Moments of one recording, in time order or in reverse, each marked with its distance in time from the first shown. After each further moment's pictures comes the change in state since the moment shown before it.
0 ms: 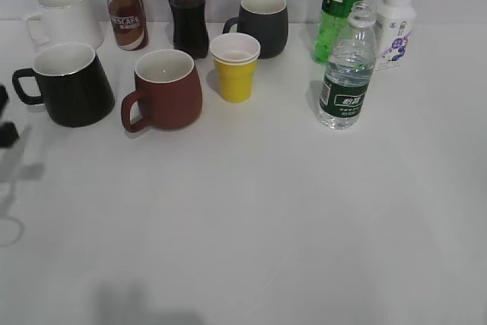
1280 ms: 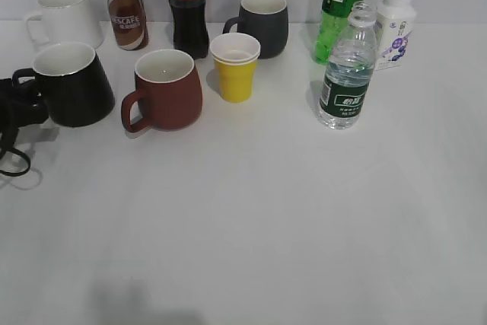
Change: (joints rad) left arm 0.078 0.340 -0.328 0.090 0.107 0.000; right arm 0.000 0.000 0.000 0.018 0.000 0.000
